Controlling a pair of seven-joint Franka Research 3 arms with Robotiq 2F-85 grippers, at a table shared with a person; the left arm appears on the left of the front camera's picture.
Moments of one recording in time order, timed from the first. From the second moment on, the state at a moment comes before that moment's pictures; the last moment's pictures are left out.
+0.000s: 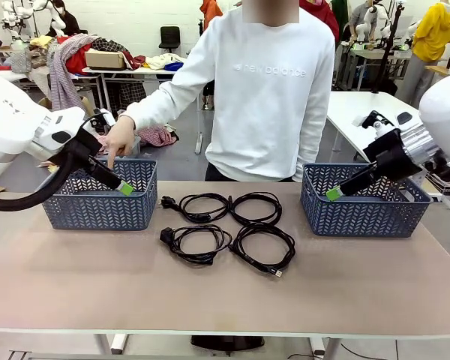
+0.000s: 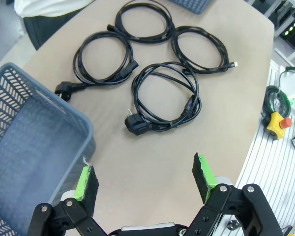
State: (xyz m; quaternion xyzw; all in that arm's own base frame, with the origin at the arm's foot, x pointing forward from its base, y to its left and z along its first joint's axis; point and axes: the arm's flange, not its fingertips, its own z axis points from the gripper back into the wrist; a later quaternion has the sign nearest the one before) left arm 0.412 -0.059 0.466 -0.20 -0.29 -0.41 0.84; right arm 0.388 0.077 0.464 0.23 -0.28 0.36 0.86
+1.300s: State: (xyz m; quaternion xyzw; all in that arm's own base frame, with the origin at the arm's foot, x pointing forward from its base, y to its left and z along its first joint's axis) left arm 0.411 -0.104 0.459 -0.17 -0.24 -0.53 0.80; right arm 0.388 0.077 0.464 0.23 -0.28 0.36 0.86
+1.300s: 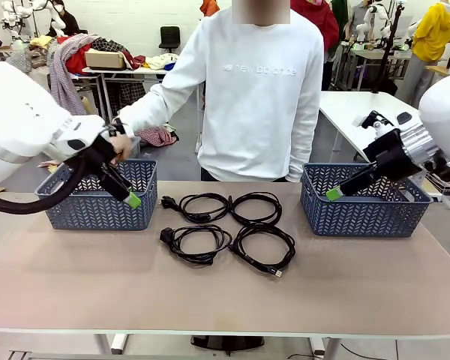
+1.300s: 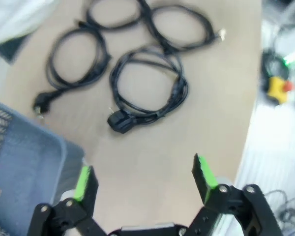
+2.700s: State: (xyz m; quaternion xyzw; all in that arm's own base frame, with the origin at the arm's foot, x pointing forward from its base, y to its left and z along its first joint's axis) left arm 0.421 -0.206 0.423 -0.10 -0.13 -0.79 0.60; right arm 0.389 0.077 0.464 0.23 -0.28 0.36 0.86
